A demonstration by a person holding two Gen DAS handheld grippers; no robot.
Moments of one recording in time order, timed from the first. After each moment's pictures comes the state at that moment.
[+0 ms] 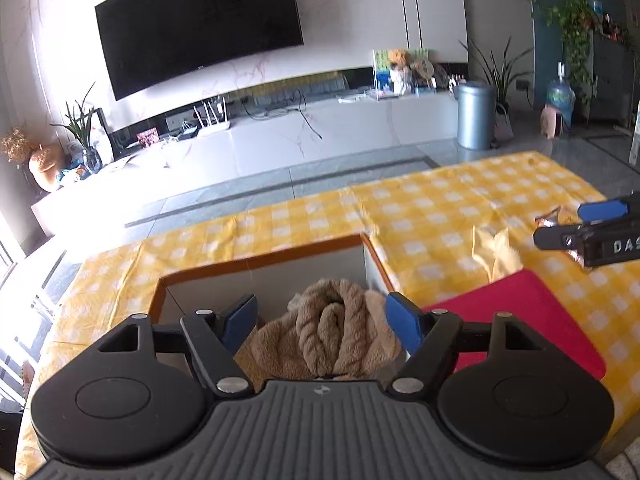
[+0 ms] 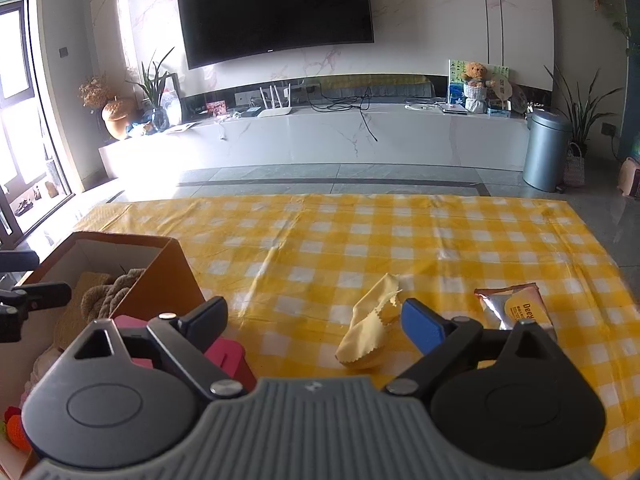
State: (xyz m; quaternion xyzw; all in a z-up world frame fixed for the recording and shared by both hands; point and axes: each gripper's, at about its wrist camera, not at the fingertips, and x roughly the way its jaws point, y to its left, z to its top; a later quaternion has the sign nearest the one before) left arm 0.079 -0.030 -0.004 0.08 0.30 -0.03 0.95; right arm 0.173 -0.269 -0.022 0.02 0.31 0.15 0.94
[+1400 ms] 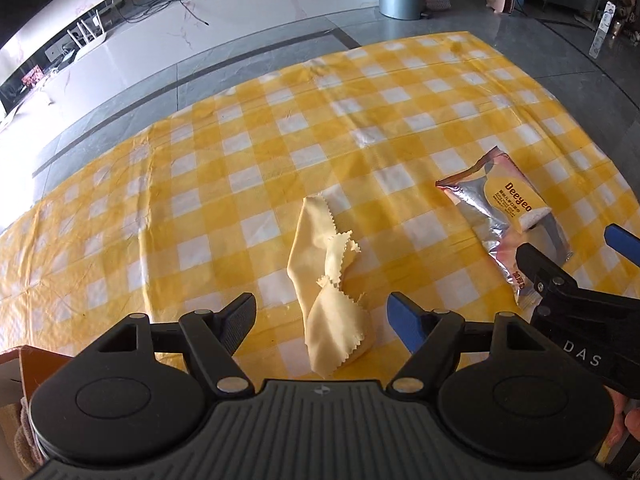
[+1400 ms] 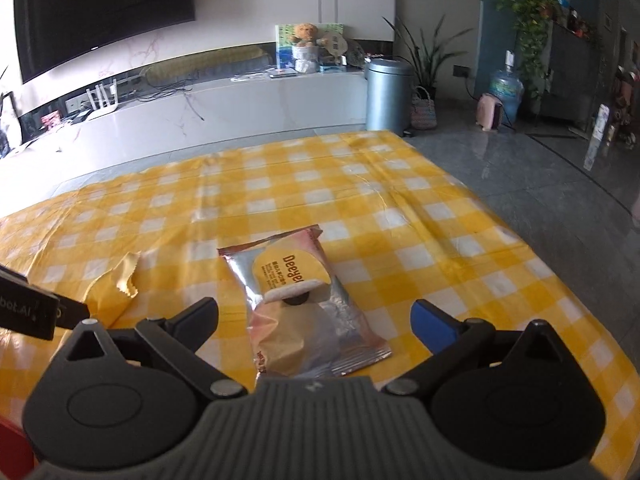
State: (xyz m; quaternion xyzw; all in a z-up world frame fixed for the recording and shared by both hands) left arm 0.264 -0.233 -0.094 0.12 0.52 -0.10 0.84; right arm 0.230 -0.406 -0.106 0.05 0.35 -0.09 0.93
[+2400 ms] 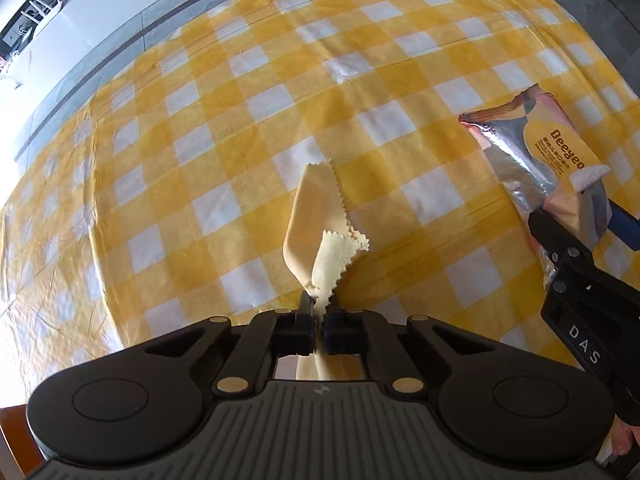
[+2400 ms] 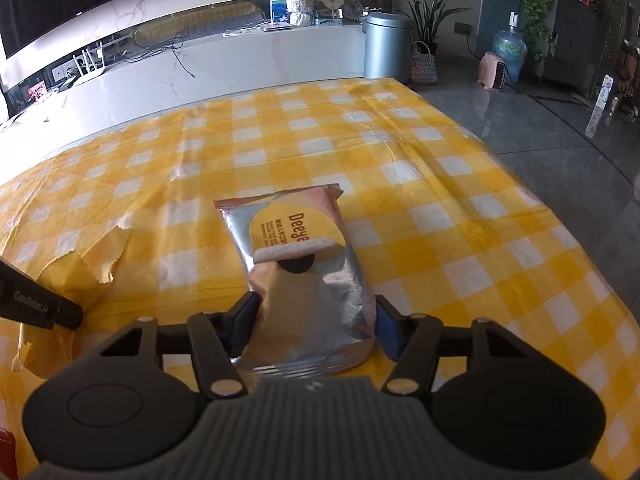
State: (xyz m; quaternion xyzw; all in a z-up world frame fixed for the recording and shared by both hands) left arm 0.308 -0.265 -0.129 0.18 0.61 -0.11 0.76; right arm 0.254 -0.403 -0.129 0.05 0.41 -0.09 0.90
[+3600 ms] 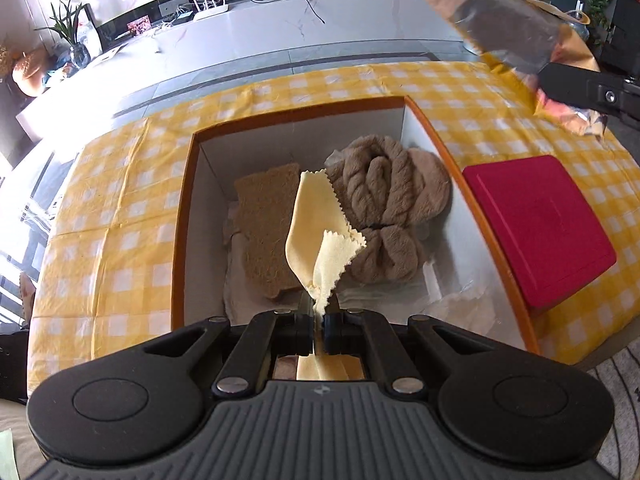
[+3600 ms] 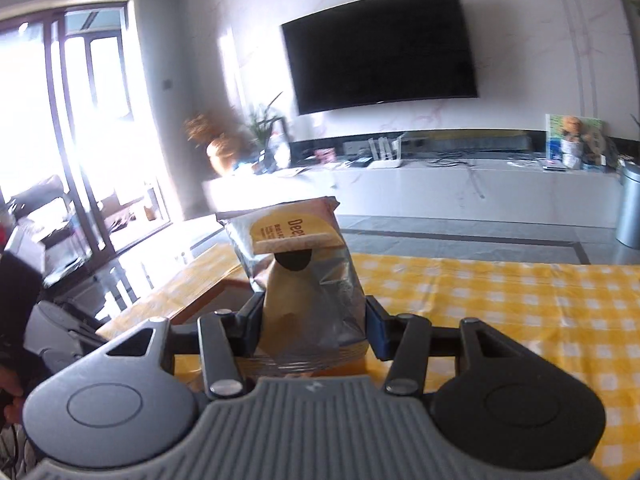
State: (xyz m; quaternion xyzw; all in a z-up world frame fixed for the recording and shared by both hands) left arm 0.075 0.042 -0.017 0.07 0.49 -0.03 0.87; right arm 0.127 -0.177 0.030 0.02 0.24 0.32 0.92
